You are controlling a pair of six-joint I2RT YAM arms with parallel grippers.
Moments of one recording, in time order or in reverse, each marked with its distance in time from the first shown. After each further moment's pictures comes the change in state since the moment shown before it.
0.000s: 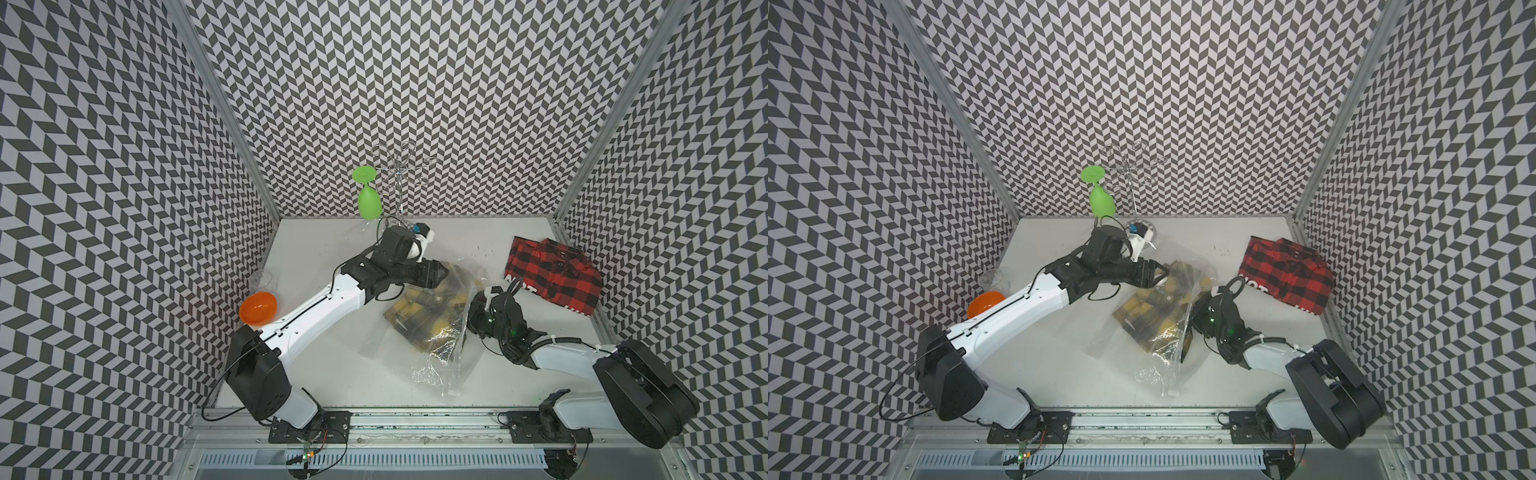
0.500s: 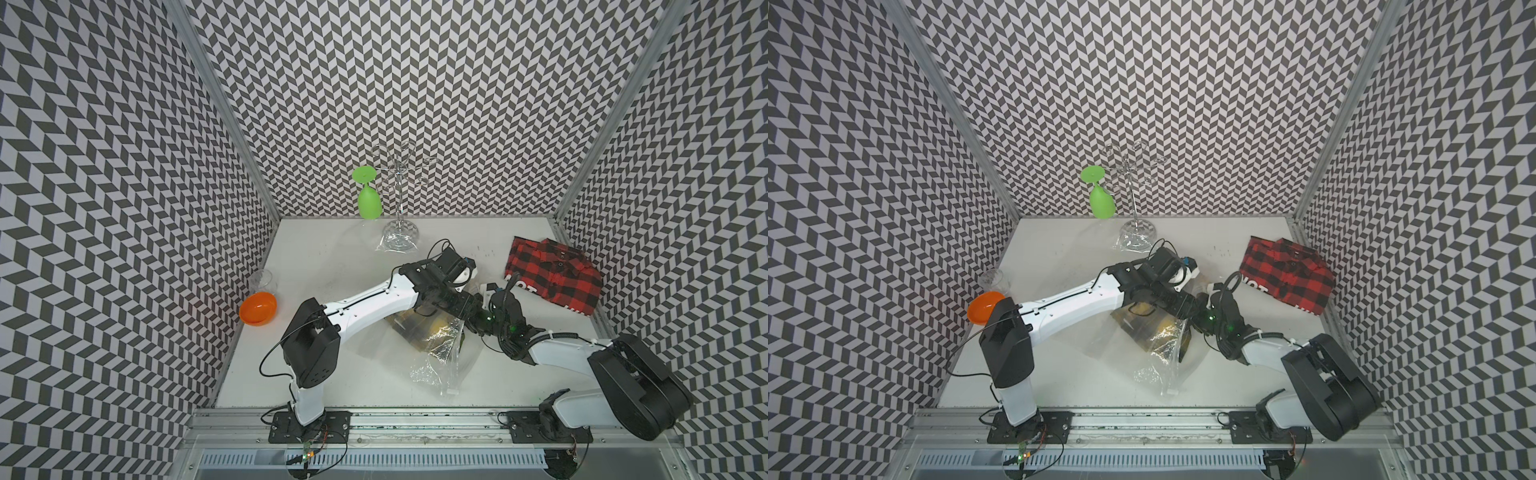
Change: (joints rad) left arm -0.165 0.324 0.201 -0.206 -0.046 0.083; right arm -0.029 0.042 0.017 0.016 -0.094 -0.043
